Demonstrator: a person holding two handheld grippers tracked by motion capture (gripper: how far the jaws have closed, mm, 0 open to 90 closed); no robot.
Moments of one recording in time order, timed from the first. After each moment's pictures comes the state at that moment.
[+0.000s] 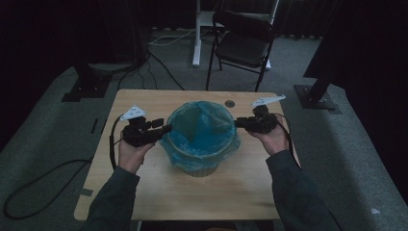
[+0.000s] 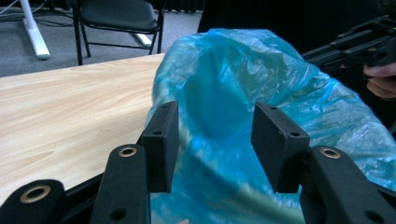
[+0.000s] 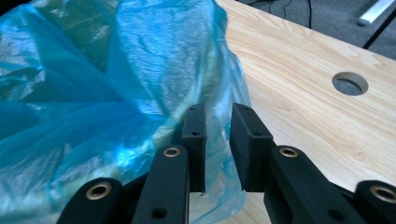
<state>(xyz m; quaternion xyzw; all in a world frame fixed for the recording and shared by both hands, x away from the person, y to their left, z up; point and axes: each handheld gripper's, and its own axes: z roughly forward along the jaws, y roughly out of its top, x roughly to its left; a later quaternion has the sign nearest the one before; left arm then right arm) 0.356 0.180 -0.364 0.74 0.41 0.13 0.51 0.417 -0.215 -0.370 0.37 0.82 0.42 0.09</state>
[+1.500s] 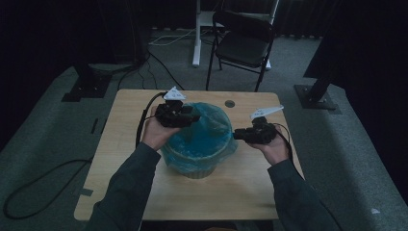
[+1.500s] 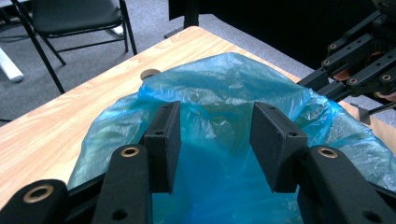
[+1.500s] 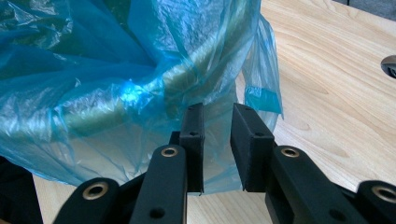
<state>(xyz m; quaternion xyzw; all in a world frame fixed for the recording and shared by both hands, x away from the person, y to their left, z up) 0.403 0.099 -0.332 0.83 0.31 0.14 0.45 0.396 -0.216 -0.392 0.33 0.84 0.43 0.05</state>
